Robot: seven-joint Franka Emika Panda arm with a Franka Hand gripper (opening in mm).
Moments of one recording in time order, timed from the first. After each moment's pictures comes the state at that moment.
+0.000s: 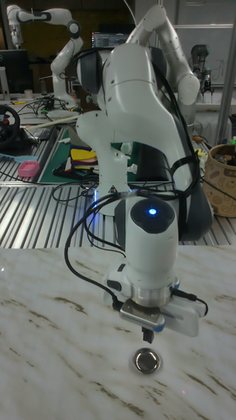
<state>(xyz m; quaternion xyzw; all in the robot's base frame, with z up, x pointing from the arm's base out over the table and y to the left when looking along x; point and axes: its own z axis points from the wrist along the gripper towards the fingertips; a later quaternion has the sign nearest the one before) 0.657 0.077 0.126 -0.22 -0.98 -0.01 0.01</state>
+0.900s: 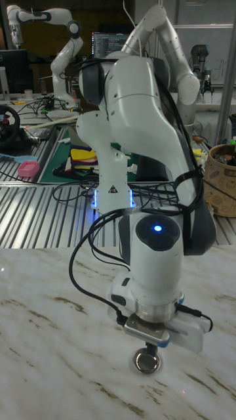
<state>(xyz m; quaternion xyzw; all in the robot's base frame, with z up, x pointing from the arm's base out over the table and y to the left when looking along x) 0.678 0.086 0.100 -0.22 -0.97 -0.02 0.01</state>
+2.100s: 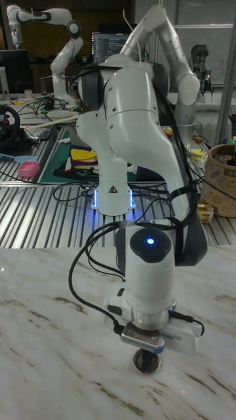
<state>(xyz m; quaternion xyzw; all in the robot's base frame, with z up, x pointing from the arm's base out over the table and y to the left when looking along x) 0.669 0.079 0.063 -0.19 -0.98 -0.02 0.00</state>
